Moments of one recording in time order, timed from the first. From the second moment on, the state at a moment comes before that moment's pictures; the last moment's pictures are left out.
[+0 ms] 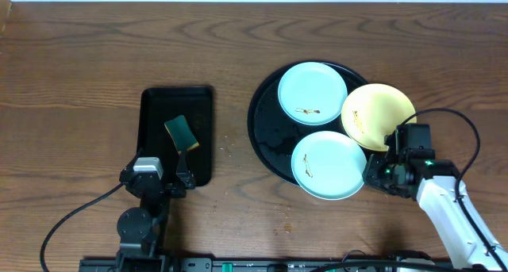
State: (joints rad) left arm -0.07 0.01 0.02 -0.12 -0.03 -0.12; right arm 0.00 1.26 0.60 -0.67 -0.18 0.38
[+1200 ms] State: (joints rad) left arm -0.07 0.01 0.02 -0.12 -0.03 -0.12; right arm 0.09 1.26 0.59 -0.56 -0.19 0.70
